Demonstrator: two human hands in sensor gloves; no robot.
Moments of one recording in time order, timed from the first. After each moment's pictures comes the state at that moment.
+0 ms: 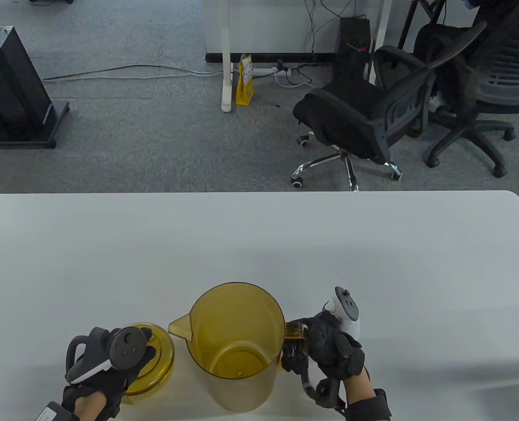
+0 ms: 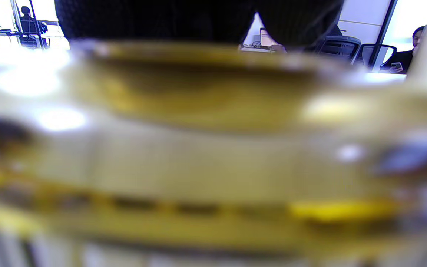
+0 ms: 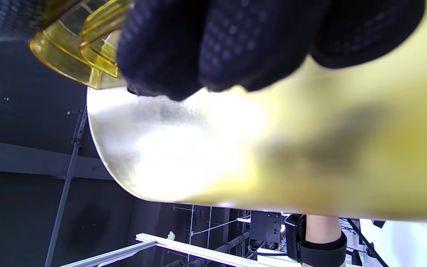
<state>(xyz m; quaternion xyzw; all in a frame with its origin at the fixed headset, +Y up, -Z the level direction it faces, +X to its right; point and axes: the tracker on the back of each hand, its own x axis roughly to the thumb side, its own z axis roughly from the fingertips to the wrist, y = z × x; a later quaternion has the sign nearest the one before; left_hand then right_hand) -0.286 -0.713 -0.256 -0.09 -0.13 0.02 0.99 0.089 -0.721 -0.305 0.40 0.27 0.48 0.73</state>
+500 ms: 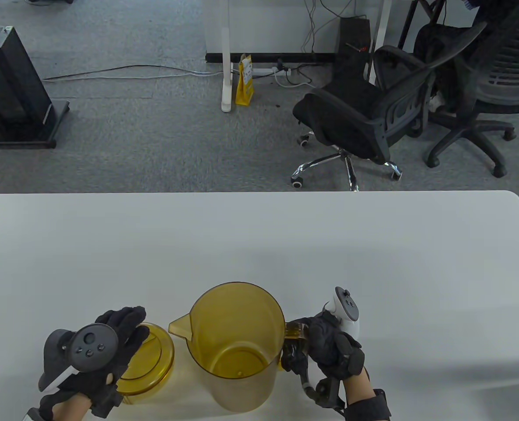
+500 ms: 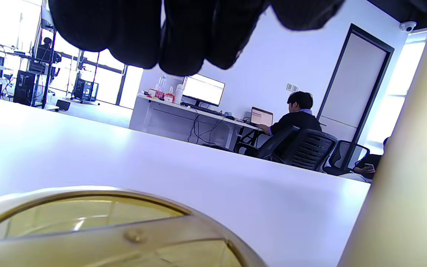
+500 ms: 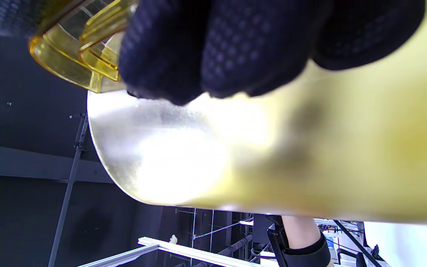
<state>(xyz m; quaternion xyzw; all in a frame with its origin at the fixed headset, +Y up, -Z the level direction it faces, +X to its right) -0.303 -0.656 -0.246 0.03 -0.12 0.16 0.98 0.089 -0.721 -0.305 0.40 0.27 0.47 0.74</state>
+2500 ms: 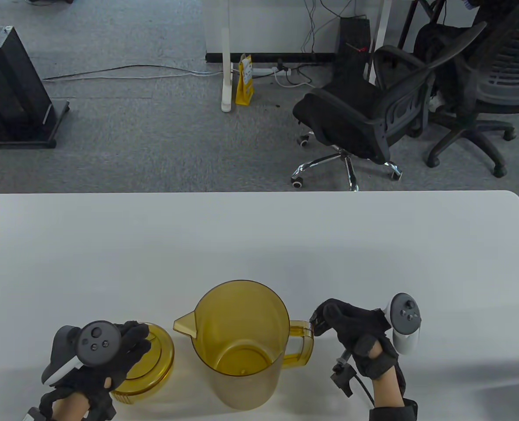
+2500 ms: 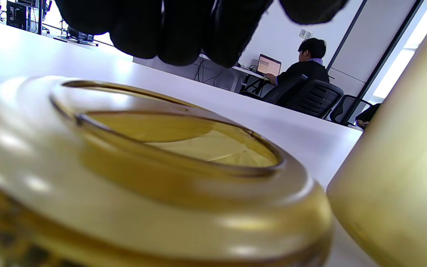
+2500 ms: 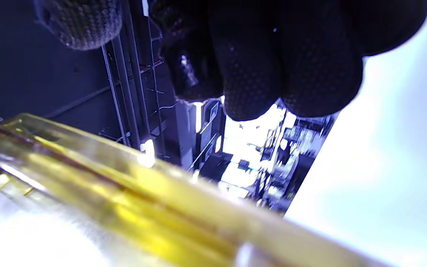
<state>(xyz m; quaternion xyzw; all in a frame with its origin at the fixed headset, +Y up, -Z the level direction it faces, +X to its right) -0.310 -0.695 -0.252 -0.09 -0.13 0.16 0.97 0.190 -0.690 -0.296 0.22 -0.01 0.75 0.62</state>
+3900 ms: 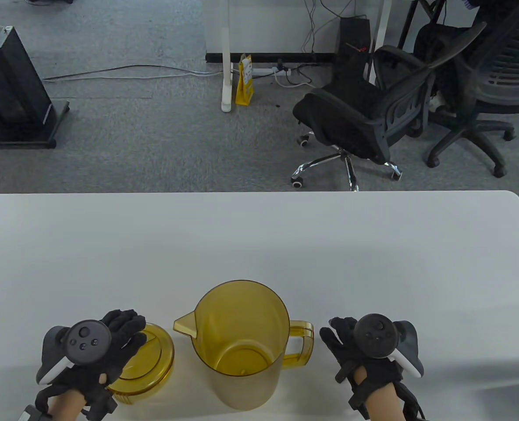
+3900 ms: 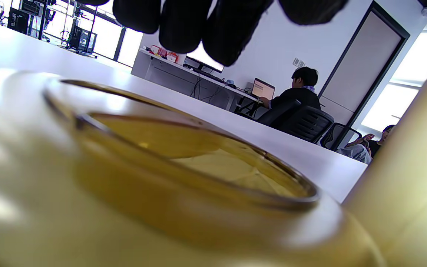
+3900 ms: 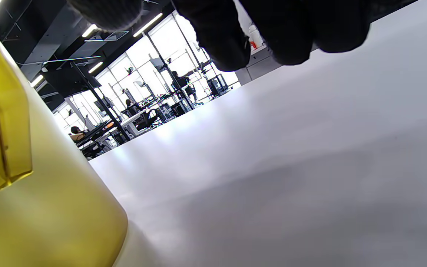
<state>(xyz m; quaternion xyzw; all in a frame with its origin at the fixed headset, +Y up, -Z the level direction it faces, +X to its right) -0.324 -0.701 -0.257 -0.05 -0.13 0.20 0.97 0.177 -0.709 -0.268 0.11 0.05 0.96 0.26</state>
